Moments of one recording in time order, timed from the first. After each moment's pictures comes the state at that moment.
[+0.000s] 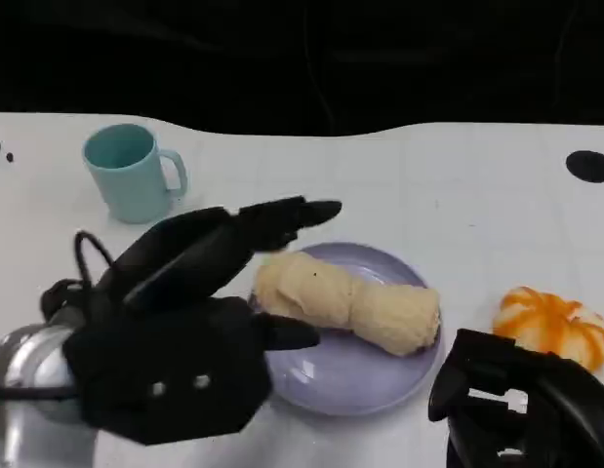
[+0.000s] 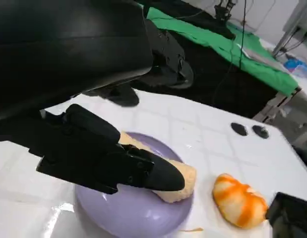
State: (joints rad) left arm -0.14 0.28 -0.17 -0.61 0.43 0.33 -0.56; right arm 0.33 -0.23 0.11 -0.88 0.28 0.72 0.16
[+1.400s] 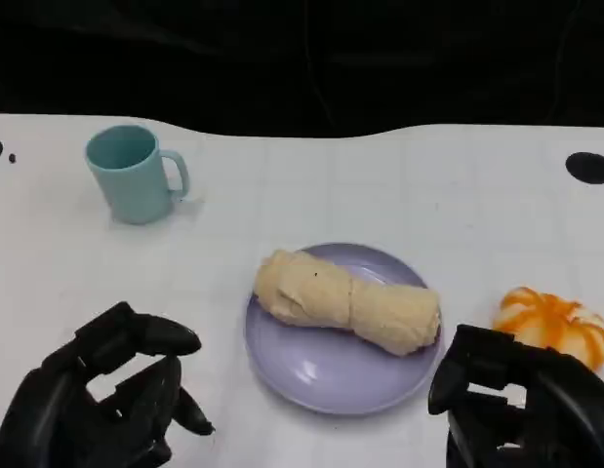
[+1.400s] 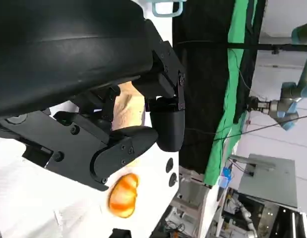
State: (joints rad) left arm 0.42 -0.01 0.15 -0.68 -0.37 0.39 -0.27; right arm 0.31 -0.23 0.11 -0.85 0.29 0.72 0.16
